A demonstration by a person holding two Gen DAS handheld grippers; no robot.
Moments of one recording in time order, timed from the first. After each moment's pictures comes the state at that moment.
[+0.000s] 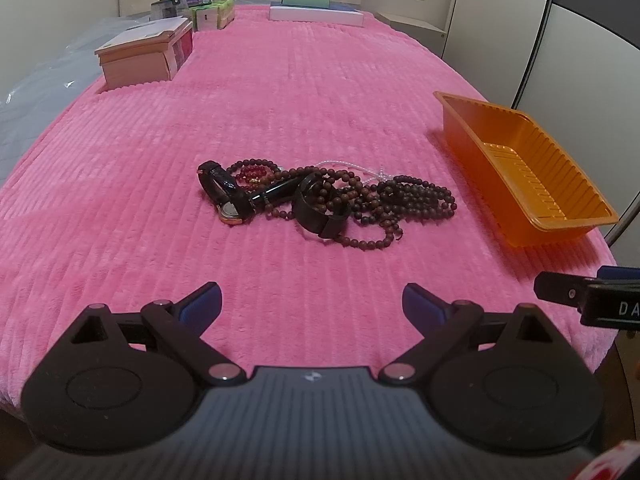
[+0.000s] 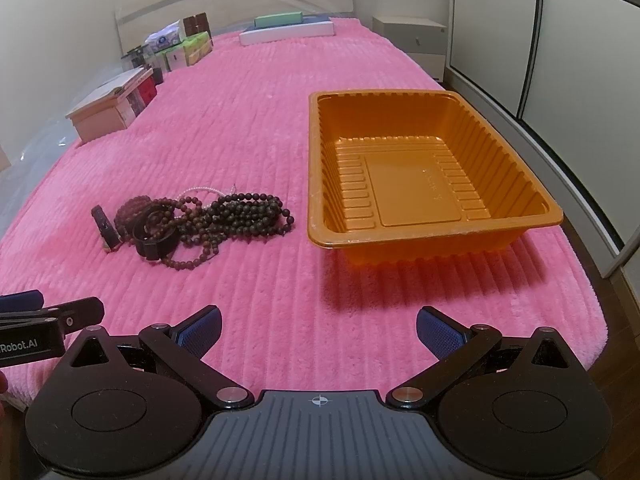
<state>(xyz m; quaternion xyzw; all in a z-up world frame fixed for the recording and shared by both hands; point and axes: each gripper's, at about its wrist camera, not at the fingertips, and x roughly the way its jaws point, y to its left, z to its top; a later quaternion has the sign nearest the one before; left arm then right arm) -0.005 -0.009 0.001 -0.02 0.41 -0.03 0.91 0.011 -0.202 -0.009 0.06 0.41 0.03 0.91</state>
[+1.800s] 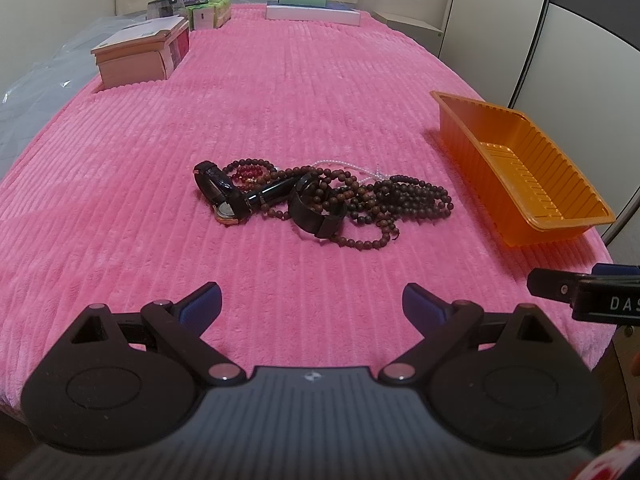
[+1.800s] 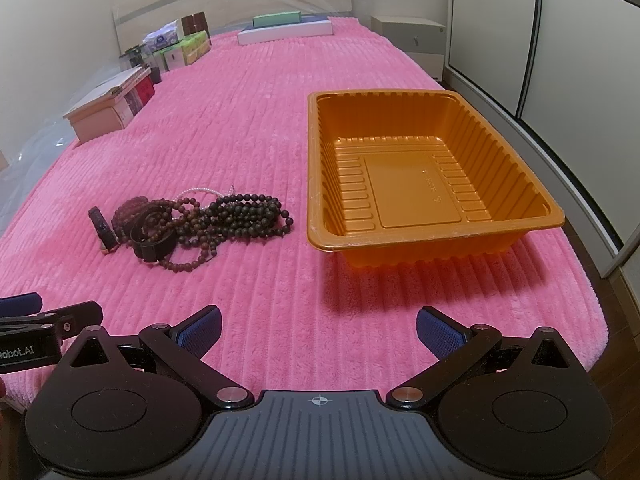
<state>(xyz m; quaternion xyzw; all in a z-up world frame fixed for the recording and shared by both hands) -0.004 -0.009 0.000 -0.02 0.41 -0.04 0.91 0.014 -0.203 -0.010 0.06 0.41 0.03 0.91</state>
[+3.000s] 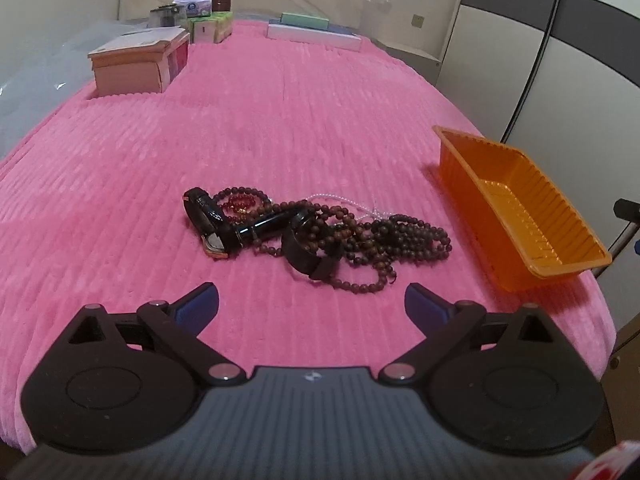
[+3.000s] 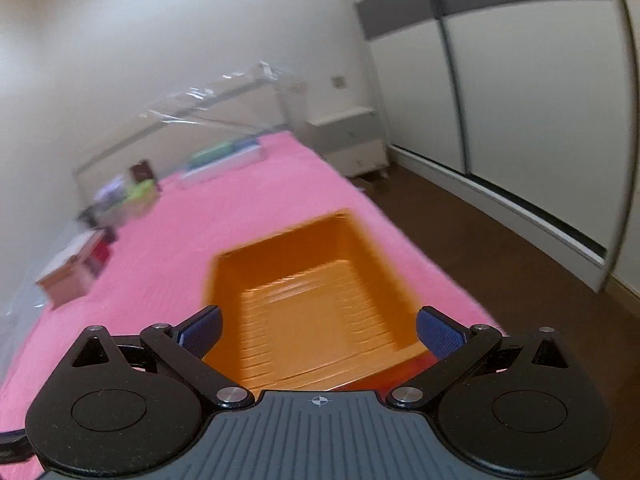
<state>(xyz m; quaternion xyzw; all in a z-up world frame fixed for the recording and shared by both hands) 0.019 0.000 -0.002 -0.06 0.38 -0.05 0.92 0.030 -0.349 0.013 0.17 0.26 -0.07 0.95</state>
